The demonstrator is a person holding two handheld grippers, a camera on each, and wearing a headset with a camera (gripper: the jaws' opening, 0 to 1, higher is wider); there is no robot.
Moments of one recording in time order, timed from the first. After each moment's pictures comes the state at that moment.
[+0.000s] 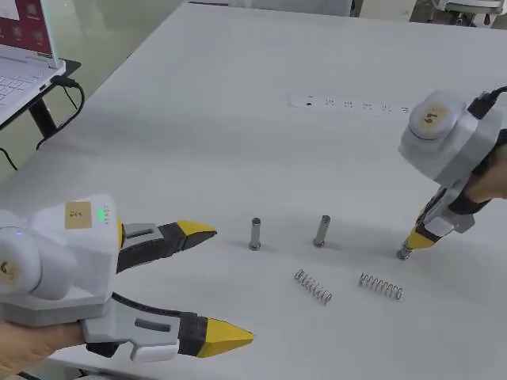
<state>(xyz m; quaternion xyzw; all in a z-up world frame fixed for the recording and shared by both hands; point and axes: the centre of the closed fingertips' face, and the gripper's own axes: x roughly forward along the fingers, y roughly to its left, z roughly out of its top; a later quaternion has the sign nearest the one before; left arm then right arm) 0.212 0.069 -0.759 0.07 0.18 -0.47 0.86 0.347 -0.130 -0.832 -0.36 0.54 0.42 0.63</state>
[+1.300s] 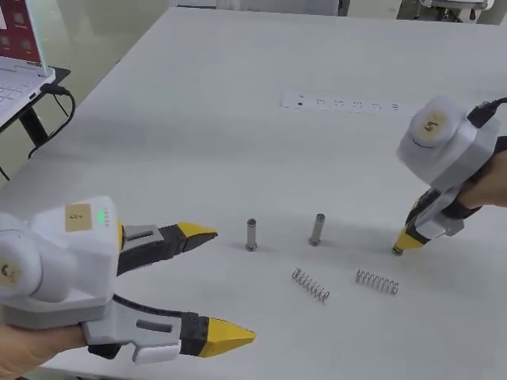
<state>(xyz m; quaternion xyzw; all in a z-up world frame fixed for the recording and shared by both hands) 0.213 0.065 -0.755 0.07 0.18 -0.48 0.86 0.344 -0.129 -0.825 -0.35 0.50 0.43 0.67</state>
